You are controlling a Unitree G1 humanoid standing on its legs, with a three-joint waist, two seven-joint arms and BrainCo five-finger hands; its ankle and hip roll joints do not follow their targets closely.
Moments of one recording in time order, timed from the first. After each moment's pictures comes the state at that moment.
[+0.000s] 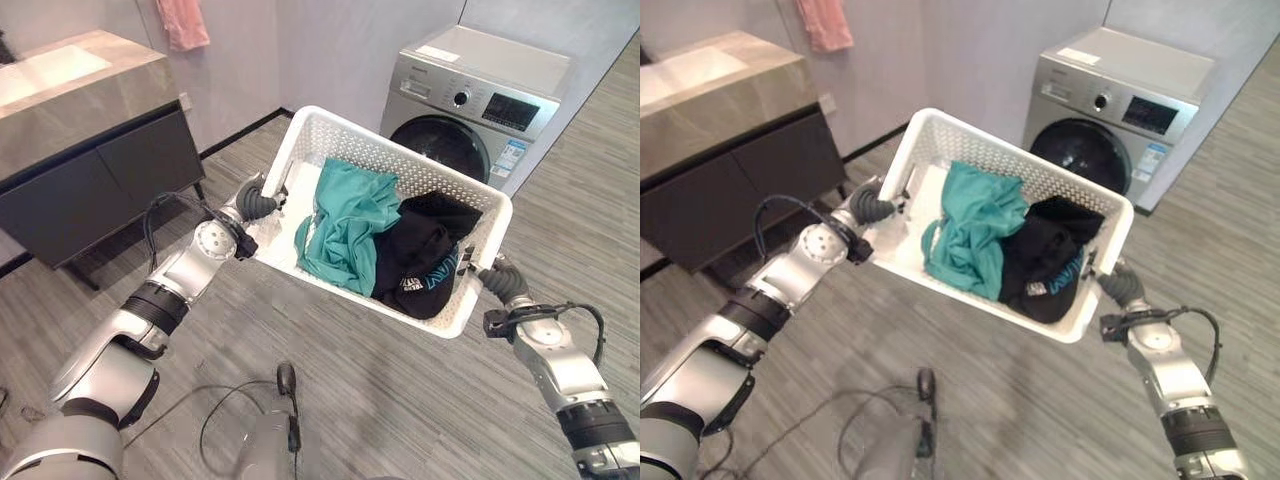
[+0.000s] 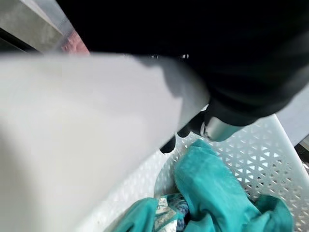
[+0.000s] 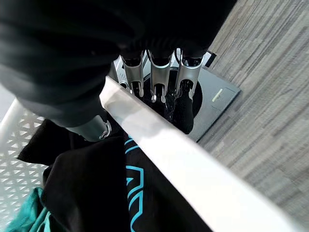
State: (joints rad) left arm -0.86 0.63 -0.62 0.51 -0.12 0.07 0.05; right arm -0.17 -0.64 0.09 0.15 0.38 0.19 -0.10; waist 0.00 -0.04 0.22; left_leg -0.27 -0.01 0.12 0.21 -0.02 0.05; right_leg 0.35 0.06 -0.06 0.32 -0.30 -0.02
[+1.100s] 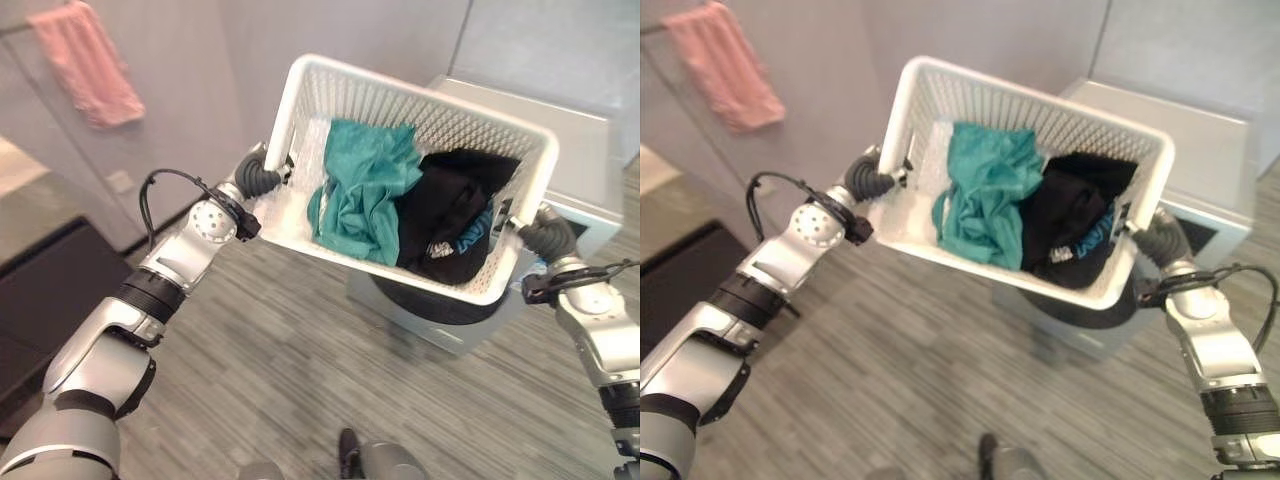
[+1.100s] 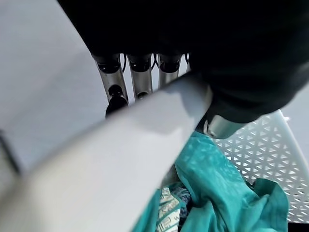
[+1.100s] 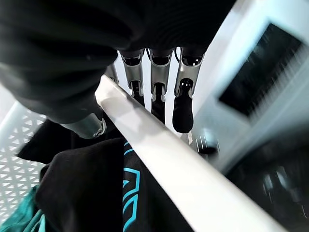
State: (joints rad) left arm -0.95 0.70 -0.56 0.33 -0.16 0.06 0.06; right arm -0.23 -0.79 -0.13 -0.03 0.35 0.18 -0.09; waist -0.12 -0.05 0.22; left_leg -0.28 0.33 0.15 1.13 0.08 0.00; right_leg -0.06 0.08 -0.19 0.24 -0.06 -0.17
